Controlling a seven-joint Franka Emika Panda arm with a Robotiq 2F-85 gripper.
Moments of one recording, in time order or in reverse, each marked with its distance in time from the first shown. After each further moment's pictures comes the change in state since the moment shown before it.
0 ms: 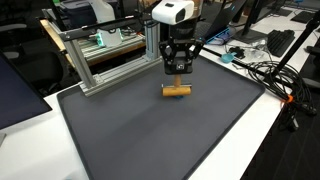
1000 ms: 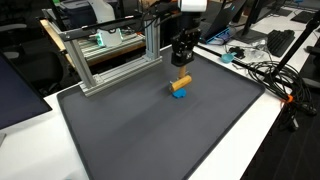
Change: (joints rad) arm 0.067 -0.126 0.074 -0.226 -0.151 0.166 -0.410
